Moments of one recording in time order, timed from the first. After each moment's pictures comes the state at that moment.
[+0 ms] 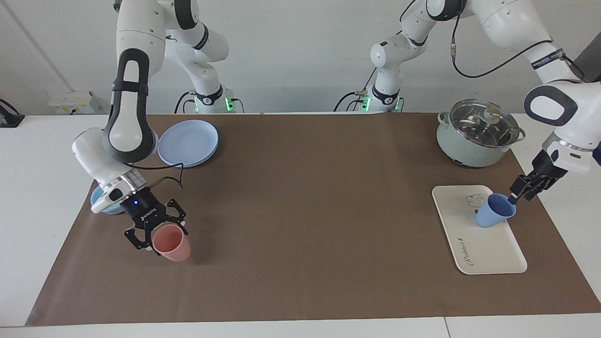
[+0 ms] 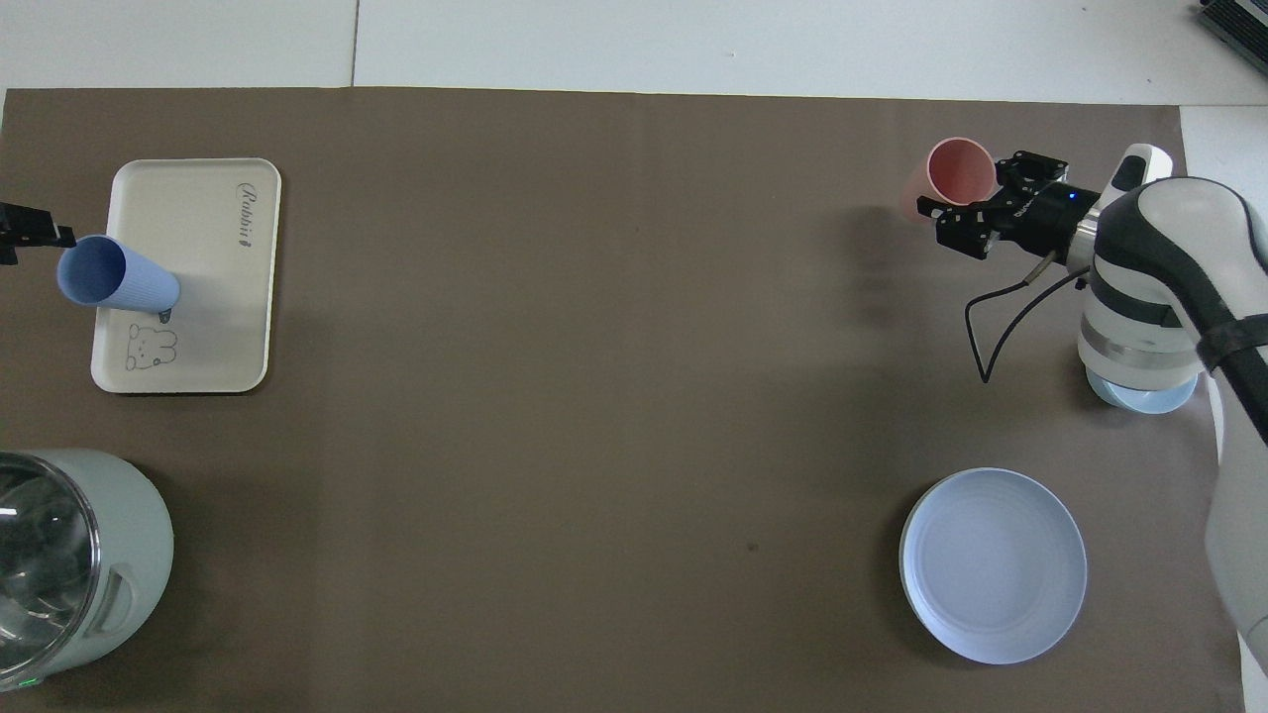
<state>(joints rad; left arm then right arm) 0.38 0.33 -0.11 -1.57 -0.16 2.05 0.19 0.02 0.42 -0.10 -1.82 1.32 2.48 -1.74</state>
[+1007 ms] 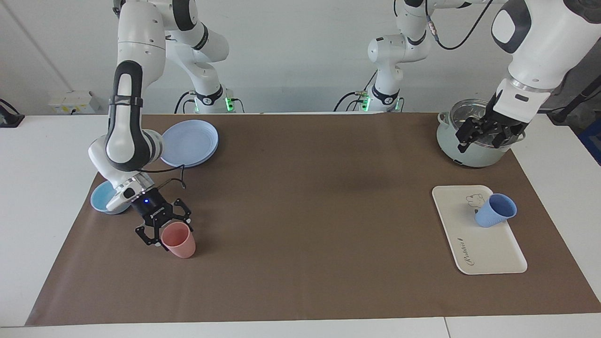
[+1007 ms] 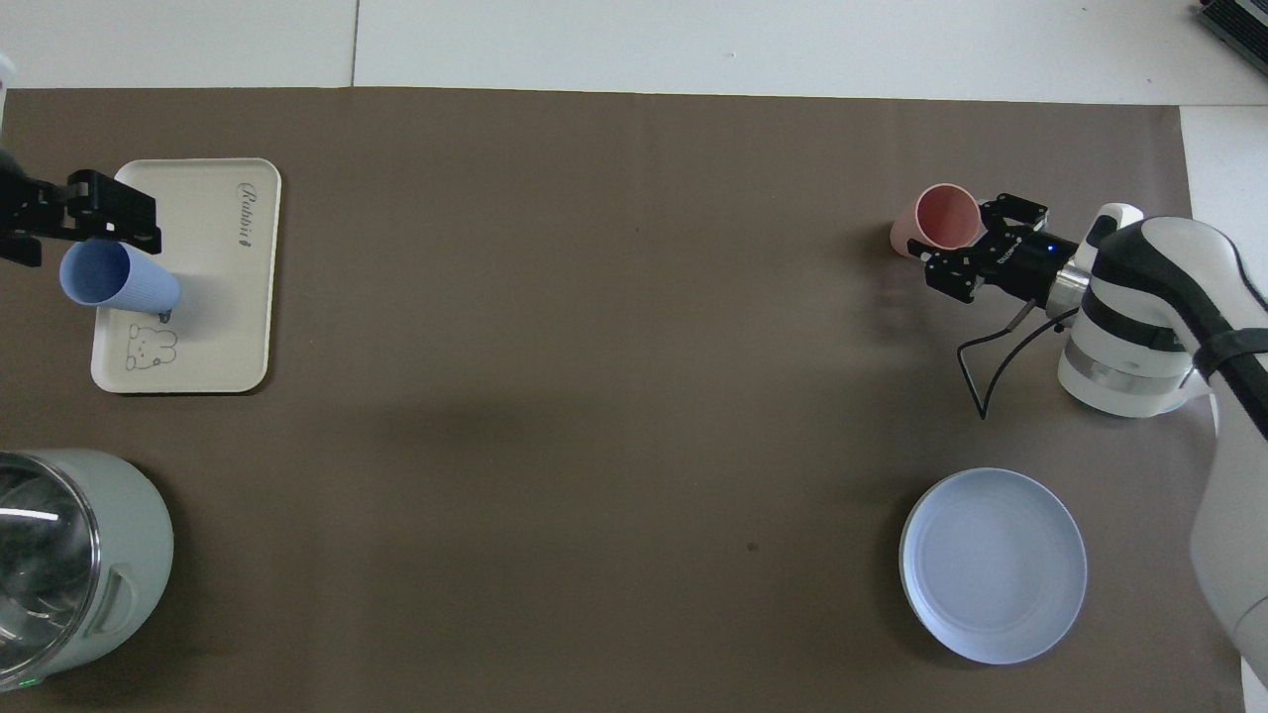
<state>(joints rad) 0.04 0.14 -0.12 -1.38 0.04 1.54 -0.13 0.01 0.42 -0.10 -1.92 1.49 2.47 -1.99</state>
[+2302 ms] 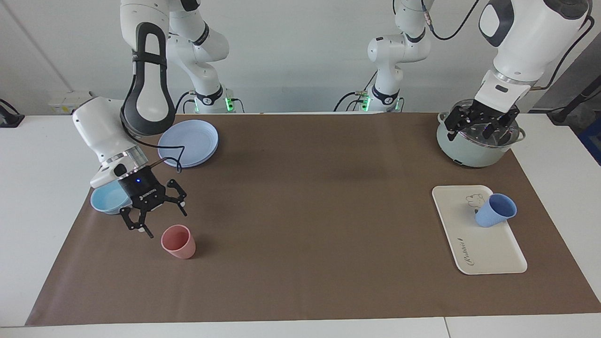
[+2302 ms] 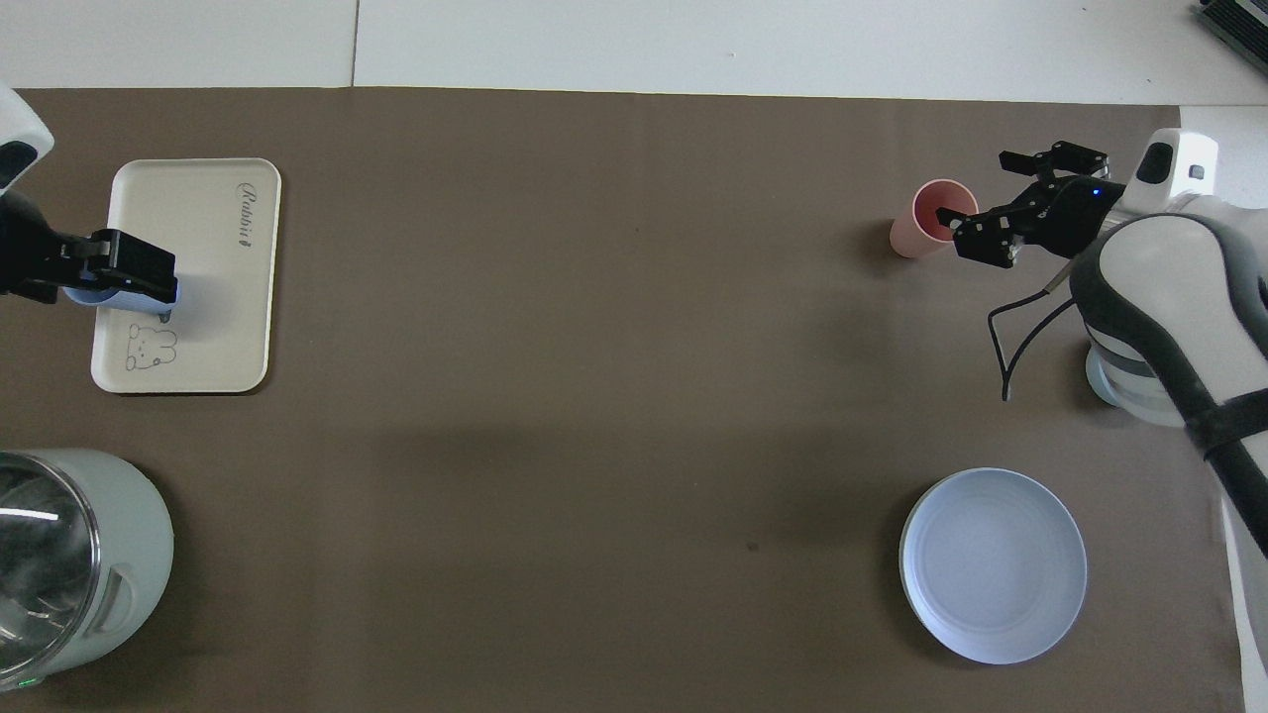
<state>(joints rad) 0.00 0.07 -0.10 -1.49 0.04 1.55 -0.04 0.08 0.23 -0.11 -1.90 0.86 2.58 -1.36</state>
